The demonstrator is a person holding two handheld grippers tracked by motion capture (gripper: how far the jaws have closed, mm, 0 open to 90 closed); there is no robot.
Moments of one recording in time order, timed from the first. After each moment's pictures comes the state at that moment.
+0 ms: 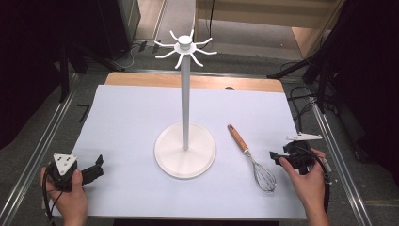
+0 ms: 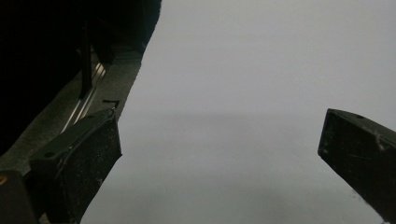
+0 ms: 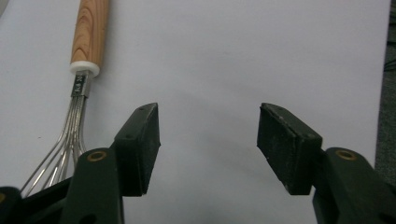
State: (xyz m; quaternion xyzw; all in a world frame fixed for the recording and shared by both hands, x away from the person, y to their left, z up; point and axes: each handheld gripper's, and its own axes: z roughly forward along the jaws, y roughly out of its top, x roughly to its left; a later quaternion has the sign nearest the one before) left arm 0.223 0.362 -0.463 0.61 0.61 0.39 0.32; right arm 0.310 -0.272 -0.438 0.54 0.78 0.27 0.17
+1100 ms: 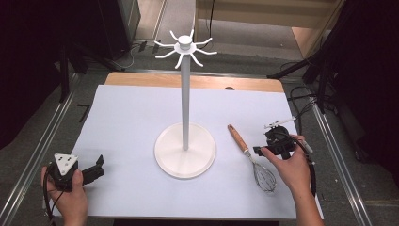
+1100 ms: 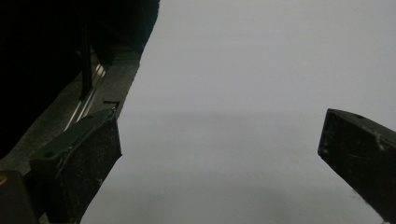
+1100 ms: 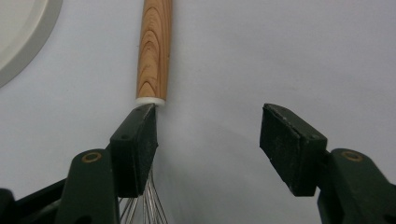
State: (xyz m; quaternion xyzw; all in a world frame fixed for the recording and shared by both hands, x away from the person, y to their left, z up) left arm 0.223 0.361 -0.464 0.61 0.61 0.39 0.32; right arm 0.344 -0.218 -0.418 0.52 0.82 0.22 0.11
